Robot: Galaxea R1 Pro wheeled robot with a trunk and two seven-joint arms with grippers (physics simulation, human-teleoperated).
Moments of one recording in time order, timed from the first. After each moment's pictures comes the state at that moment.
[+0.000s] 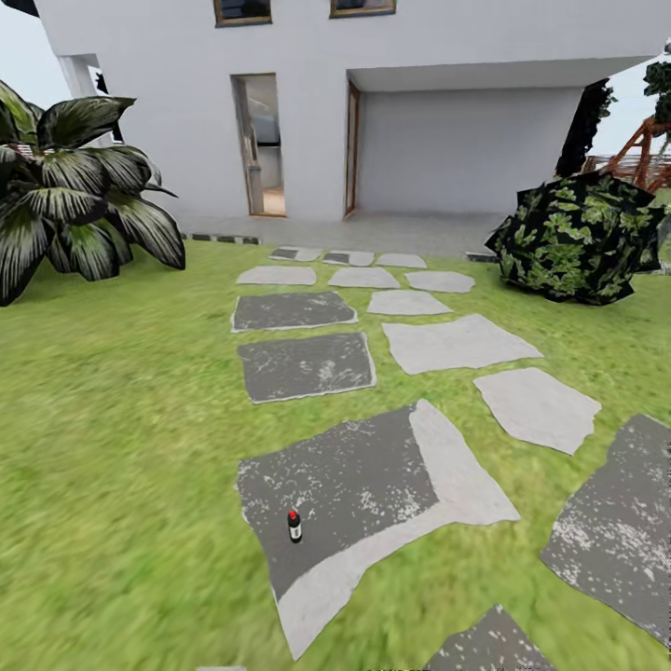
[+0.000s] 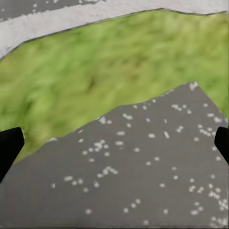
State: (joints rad) left arm -0.22 -0.05 0.05 -0.32 -0.07 -0.31 0.06; right arm -0.12 -0.06 0.00 -0.34 0.00 -0.58 0.00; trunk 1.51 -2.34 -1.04
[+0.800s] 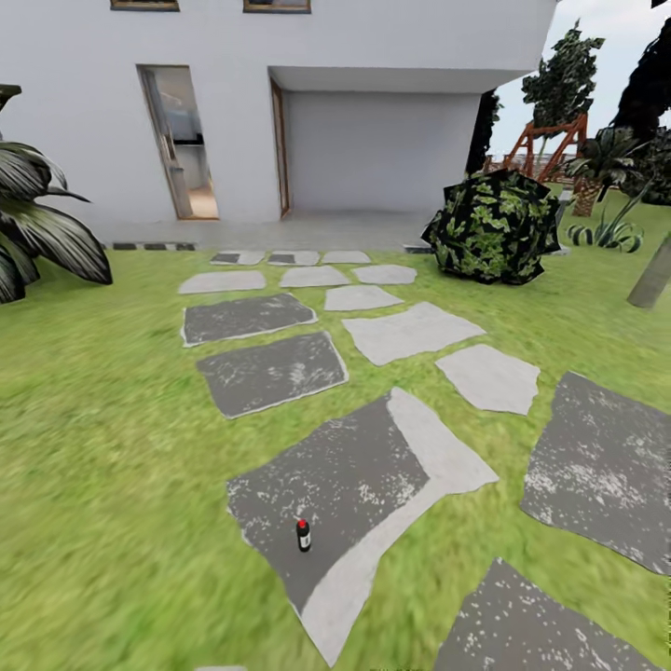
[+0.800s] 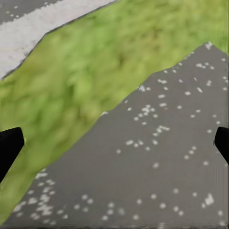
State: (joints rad) left arm -0.22 -0.05 0.05 -0.32 -0.07 -0.31 0.06; right arm -0.12 -0.06 0.00 -0.34 0.00 -0.58 0.00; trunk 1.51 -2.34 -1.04
